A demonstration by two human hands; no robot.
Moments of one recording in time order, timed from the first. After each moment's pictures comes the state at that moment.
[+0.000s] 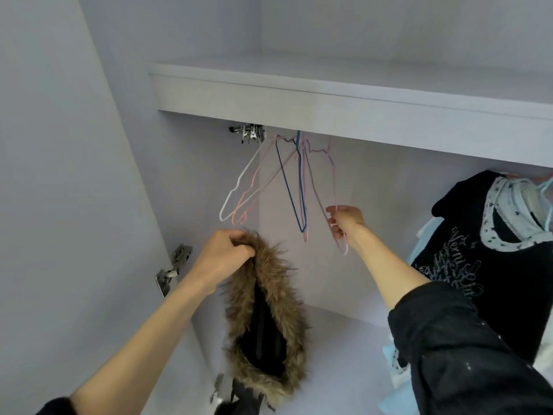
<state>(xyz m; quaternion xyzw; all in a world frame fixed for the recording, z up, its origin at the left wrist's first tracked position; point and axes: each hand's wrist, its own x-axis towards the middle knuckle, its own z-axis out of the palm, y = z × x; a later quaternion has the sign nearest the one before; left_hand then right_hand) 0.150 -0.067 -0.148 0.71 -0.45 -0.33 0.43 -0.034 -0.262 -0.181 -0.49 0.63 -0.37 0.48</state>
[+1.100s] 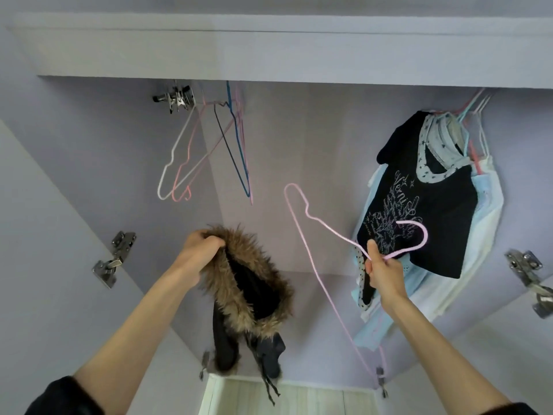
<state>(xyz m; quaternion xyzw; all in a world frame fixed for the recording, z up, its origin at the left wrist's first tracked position) 0.103 -0.090 -0.200 0.75 -0.34 -0.42 0.39 -0.196 -0.118 -0.277 -0.37 0.67 -0.49 0.42</state>
